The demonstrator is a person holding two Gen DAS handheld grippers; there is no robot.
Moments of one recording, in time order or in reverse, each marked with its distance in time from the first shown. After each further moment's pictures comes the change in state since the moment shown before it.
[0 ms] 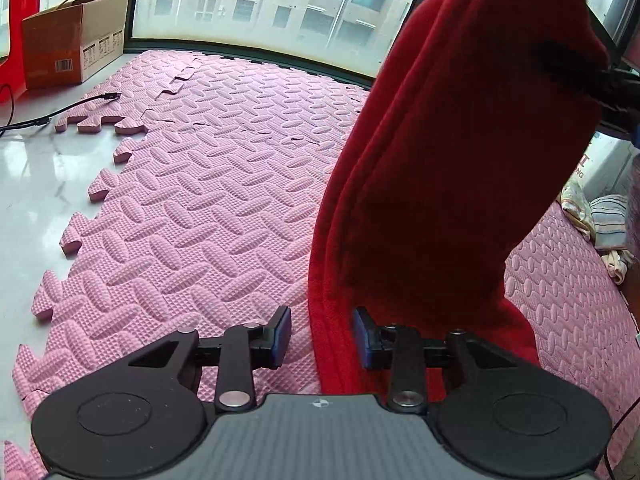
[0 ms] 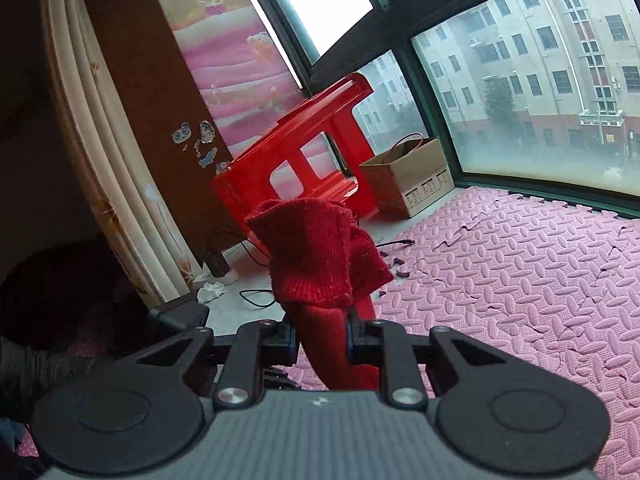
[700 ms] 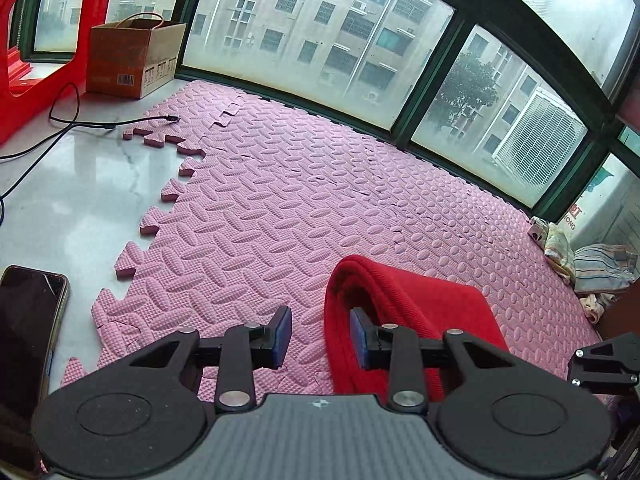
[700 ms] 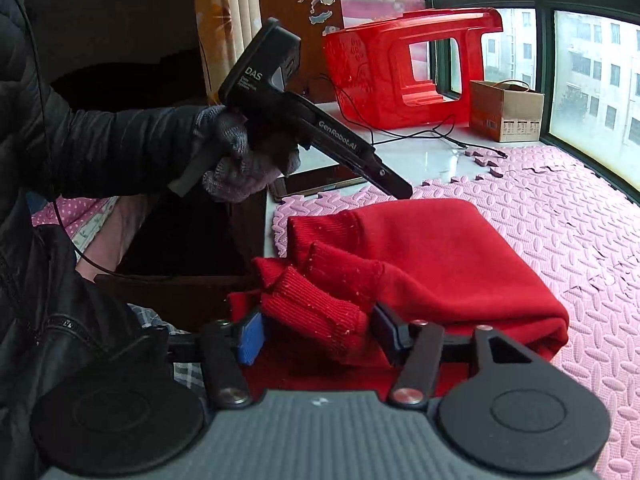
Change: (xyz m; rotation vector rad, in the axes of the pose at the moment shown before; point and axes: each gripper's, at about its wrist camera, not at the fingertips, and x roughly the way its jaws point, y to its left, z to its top) left arm -0.100 0.004 -0.029 -0.100 -0.132 -0.013; right arm -0.034 0.139 -0.138 -0.363 0.307 0.014
